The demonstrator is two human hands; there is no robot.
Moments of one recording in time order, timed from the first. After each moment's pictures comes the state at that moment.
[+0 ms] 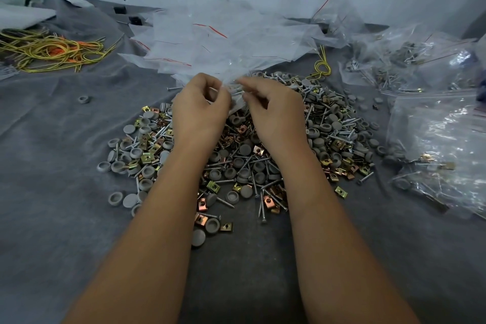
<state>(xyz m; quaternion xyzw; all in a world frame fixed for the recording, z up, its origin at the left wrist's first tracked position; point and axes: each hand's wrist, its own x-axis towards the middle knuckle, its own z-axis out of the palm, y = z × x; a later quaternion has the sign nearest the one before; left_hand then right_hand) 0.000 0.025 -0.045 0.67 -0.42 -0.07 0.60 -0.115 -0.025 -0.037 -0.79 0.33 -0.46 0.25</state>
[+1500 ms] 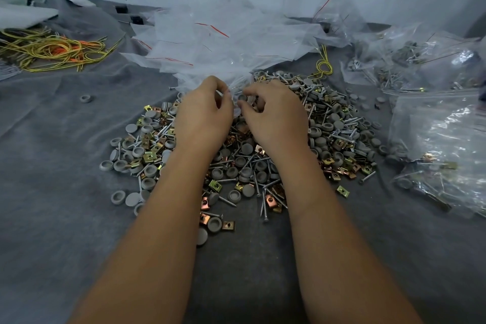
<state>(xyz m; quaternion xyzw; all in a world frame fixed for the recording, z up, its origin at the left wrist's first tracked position) 0.002 0.023 -0.051 0.73 -0.48 0.00 0.48 -0.115 -0.022 -0.039 -0.82 0.40 -0.40 0.11</state>
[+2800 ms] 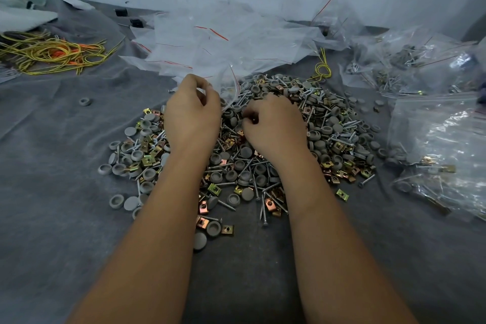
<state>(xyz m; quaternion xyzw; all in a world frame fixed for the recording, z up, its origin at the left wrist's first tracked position) 0.004 0.027 -0.049 0.74 -0.38 0.02 0.56 -0.118 -0.026 -0.039 -0.87 0.43 -0.24 0.05</state>
